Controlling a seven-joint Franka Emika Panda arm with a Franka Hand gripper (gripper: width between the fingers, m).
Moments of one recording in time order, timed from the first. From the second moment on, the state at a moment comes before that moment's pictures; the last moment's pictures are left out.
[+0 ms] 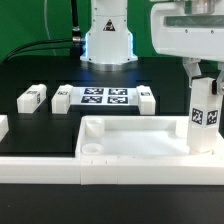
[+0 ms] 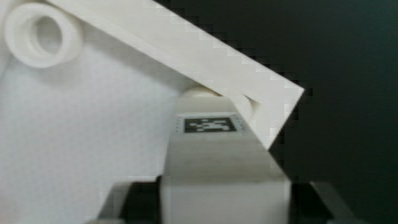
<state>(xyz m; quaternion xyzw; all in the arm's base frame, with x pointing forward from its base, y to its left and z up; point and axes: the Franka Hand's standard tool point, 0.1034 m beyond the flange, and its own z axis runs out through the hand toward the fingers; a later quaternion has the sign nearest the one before) 0.633 0.113 0.119 -0.85 0.52 -0.01 0.07</state>
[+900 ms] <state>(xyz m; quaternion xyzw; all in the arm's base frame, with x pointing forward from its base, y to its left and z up) 0.636 0.110 0.121 -0.98 0.18 -0.04 0.05</state>
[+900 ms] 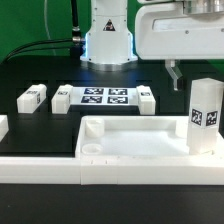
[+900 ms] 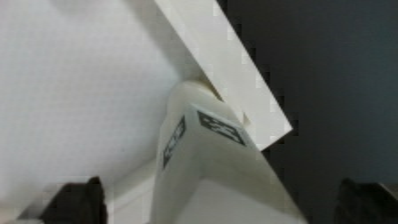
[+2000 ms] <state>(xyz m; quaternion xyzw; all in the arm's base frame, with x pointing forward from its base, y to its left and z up) 0.638 0.110 0.115 -0.98 -0.19 -0.06 0.01</state>
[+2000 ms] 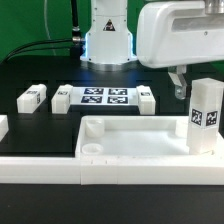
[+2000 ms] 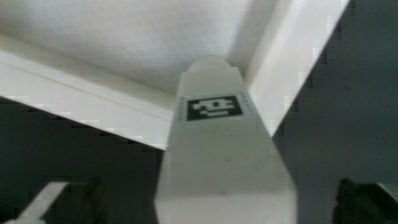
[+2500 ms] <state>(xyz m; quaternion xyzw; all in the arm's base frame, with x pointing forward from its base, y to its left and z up) 0.638 0.110 0.115 -0.98 -0.18 -0.06 0.01</state>
